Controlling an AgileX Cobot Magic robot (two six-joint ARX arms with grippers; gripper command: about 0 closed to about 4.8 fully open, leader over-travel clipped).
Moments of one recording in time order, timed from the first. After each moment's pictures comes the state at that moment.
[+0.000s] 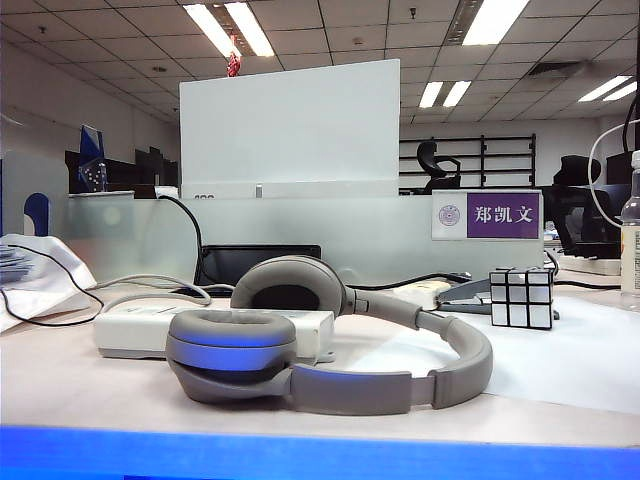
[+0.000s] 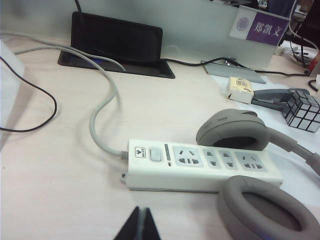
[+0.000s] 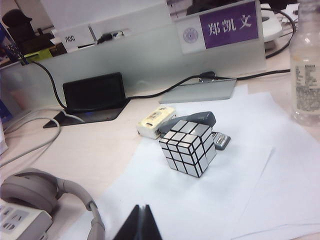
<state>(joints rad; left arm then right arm) -0.29 0.00 0.01 -0.12 0.09 -0.17 0.10 0.00 0.12 -0.17 -0.11 0.30</state>
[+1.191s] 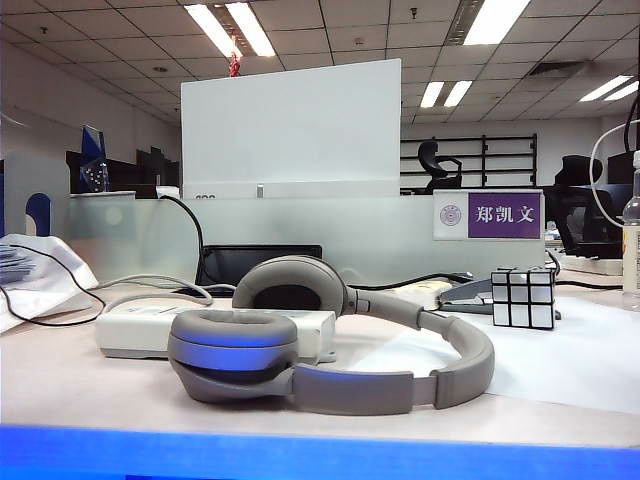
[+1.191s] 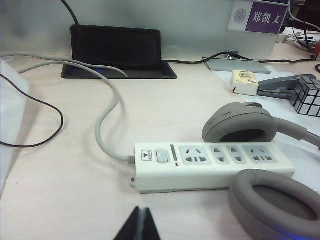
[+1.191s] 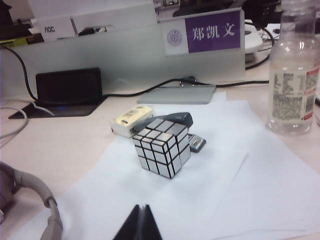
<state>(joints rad) -0.29 0.00 0.01 -0.11 0.09 -0.06 0.10 0.00 0.01 -0.04 -0.04 0.19</state>
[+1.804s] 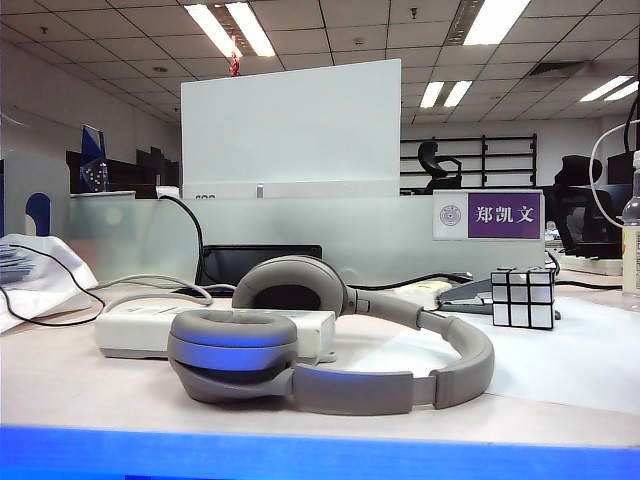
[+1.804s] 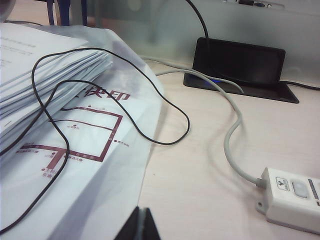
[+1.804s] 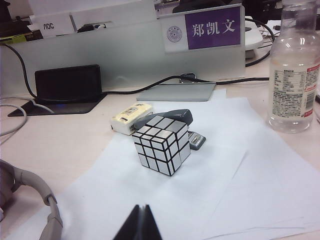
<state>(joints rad) 0.16 0.00 0.01 -0.11 0.15 -0.06 0.10 0.00 0.01 -0.04 -0.04 0.19</state>
